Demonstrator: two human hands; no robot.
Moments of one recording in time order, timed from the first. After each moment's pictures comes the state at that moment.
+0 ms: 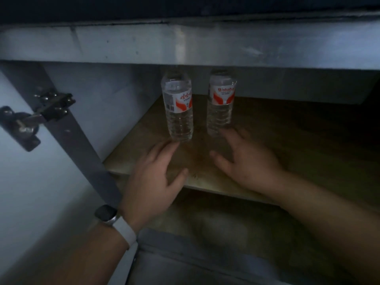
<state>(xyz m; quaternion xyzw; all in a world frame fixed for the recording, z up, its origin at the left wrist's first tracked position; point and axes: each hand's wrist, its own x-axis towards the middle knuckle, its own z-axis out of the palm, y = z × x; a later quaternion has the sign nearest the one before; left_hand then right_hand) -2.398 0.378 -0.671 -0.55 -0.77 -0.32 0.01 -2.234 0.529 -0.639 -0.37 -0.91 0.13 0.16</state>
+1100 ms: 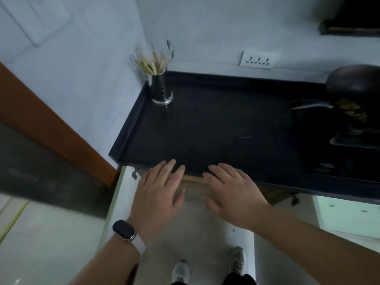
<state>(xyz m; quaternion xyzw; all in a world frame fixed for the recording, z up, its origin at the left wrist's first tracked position) -2.273 0.230 -0.199 -0.64 -0.75 -0.13 0.05 -2.079 0.350 -0.169 -0.28 -0.96 0.01 0.00</state>
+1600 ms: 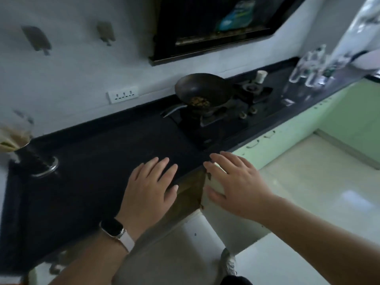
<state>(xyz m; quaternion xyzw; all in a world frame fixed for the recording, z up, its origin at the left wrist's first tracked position) -2.173 0.308 -0.129 -0.87 -0.44 -0.20 0.06 -1.928 0.258 -0.080 -0.59 -0.80 -0.08 0.07</state>
